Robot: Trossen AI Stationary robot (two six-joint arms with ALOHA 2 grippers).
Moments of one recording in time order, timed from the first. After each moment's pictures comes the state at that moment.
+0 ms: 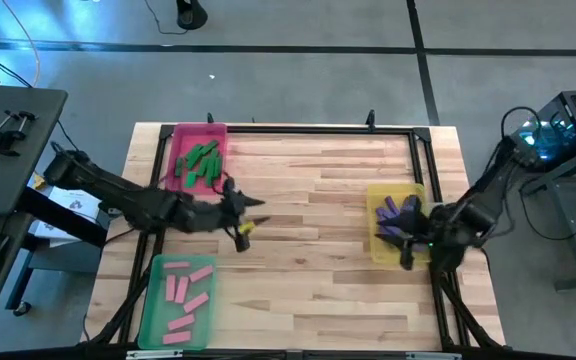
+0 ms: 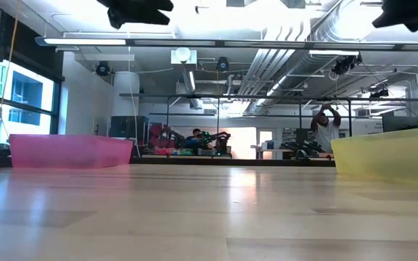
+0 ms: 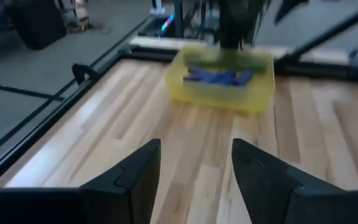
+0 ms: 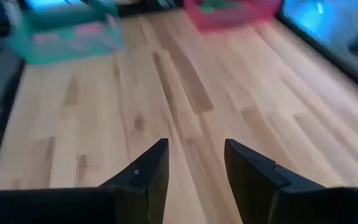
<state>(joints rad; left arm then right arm) -0.33 1.22 0.87 -0.11 -0.61 -0.20 0.82 0.89 0.81 -0.82 0.84 0.82</state>
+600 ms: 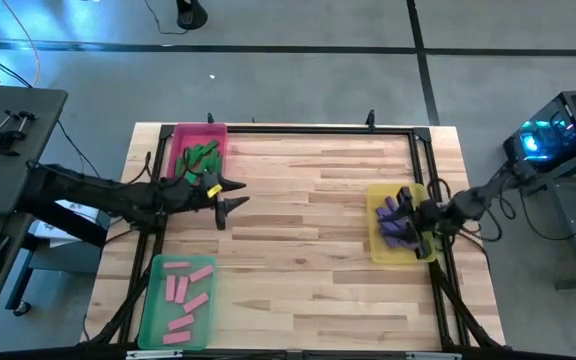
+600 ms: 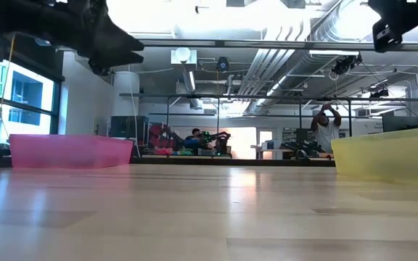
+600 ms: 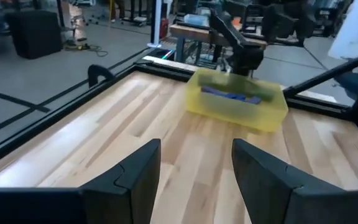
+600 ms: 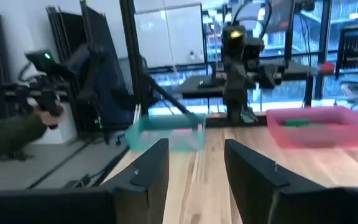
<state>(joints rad) -0.06 0.85 0.37 0.28 -0.33 -0.17 0.55 0.25 0.22 0.10 0.38 0.07</state>
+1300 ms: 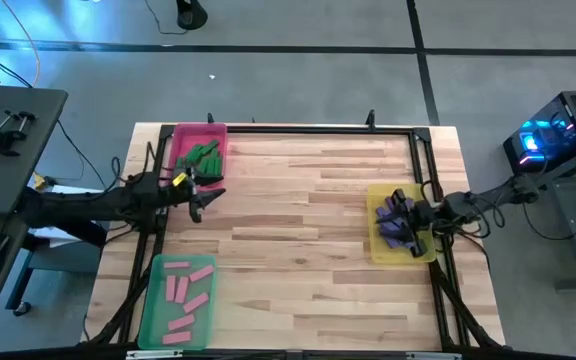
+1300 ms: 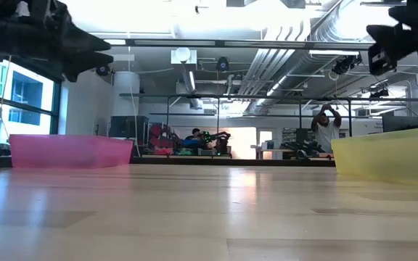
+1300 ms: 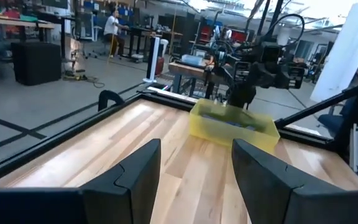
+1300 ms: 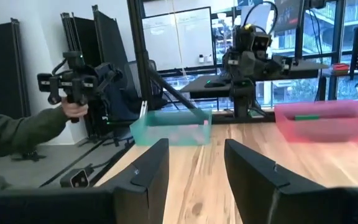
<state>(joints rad) 0.11 0.33 0.16 0.16 -0.16 -0.17 0.35 0.09 0.06 0.12 0.13 0.09</state>
